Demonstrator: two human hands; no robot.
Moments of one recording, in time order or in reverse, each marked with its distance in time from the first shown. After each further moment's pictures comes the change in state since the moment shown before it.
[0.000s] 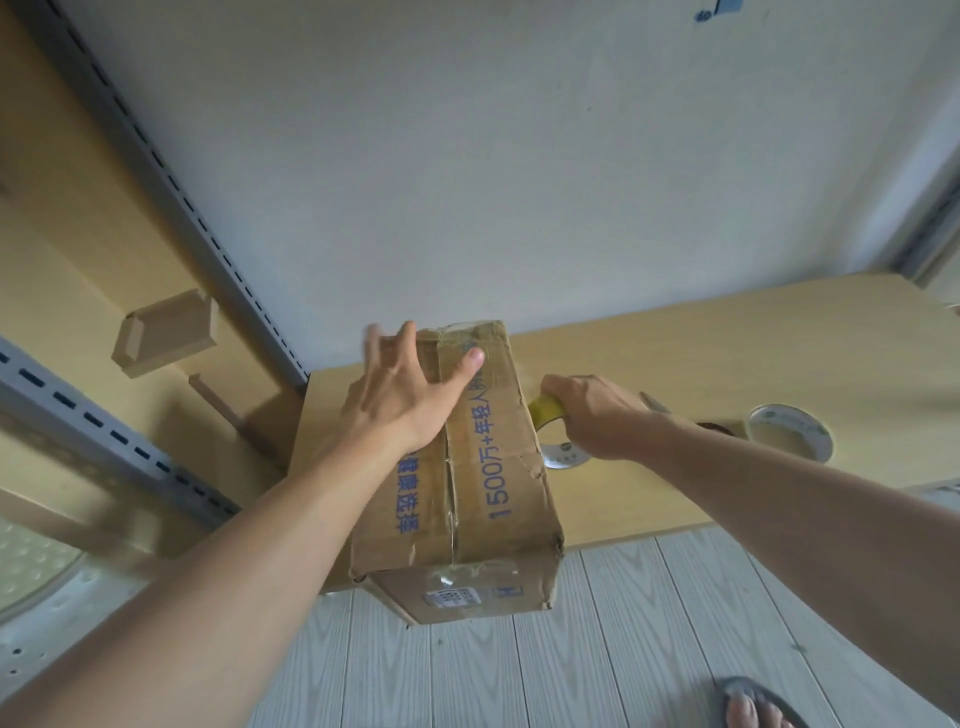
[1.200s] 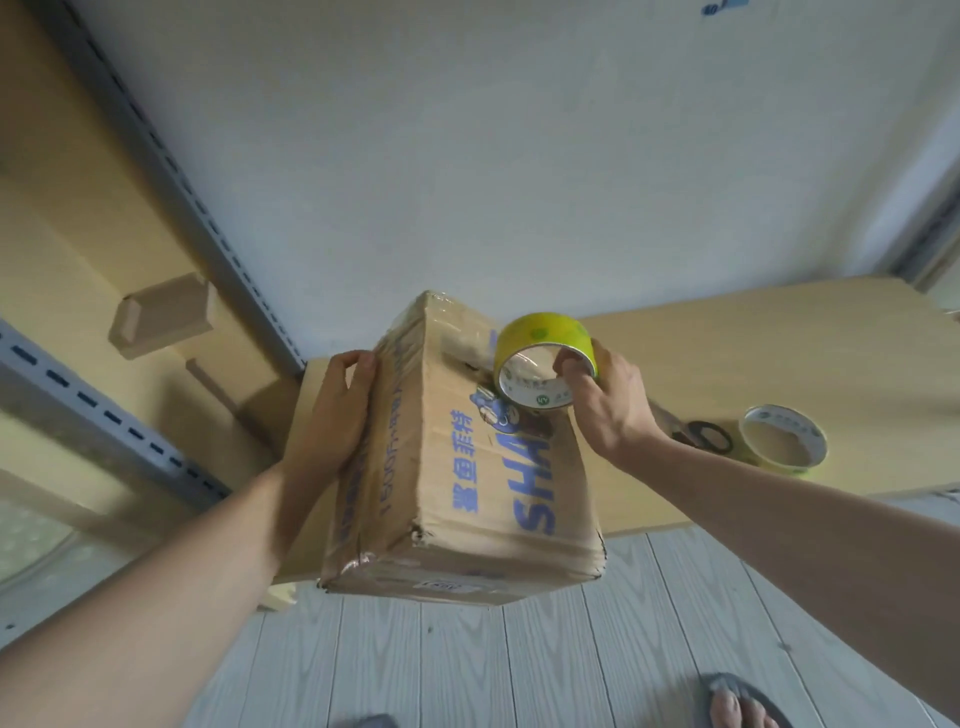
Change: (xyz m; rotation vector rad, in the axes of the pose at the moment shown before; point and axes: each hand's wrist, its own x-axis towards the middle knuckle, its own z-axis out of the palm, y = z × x) left_hand 0.024 -0.077 0.037 -0.658 0.177 -0.061; right_hand -0.023 -0.023 -0.011 0.552 0.480 0.152
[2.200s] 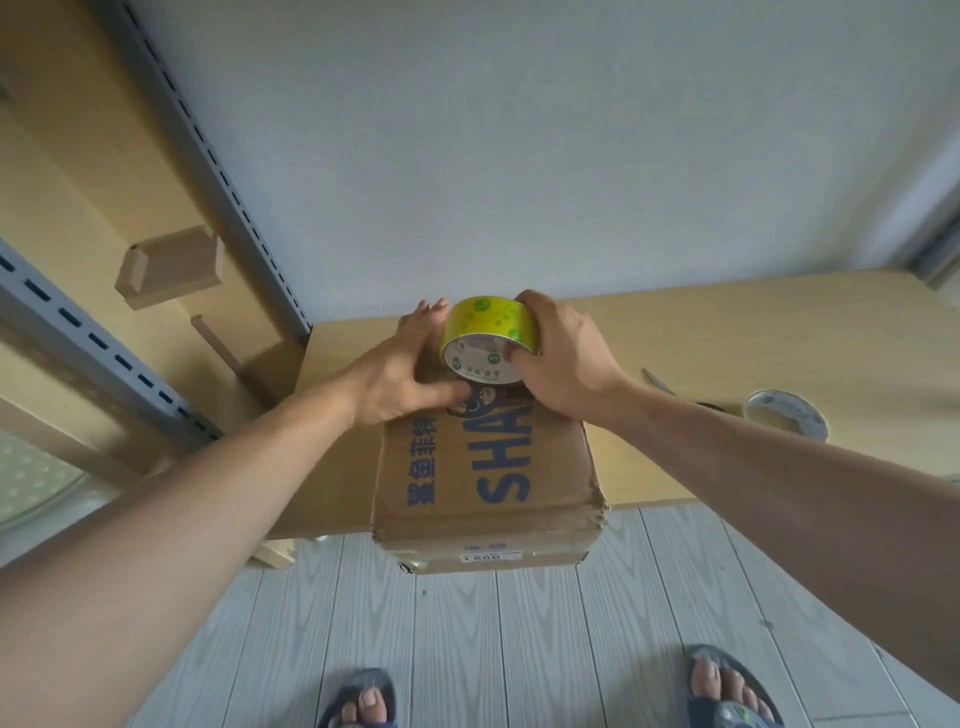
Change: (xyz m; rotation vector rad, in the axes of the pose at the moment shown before) left_hand -0.004 0.025 0.003 0.258 -0.649 0.370; right_hand 0.007 -0.049 0.015 -0.186 -0.223 -0.202
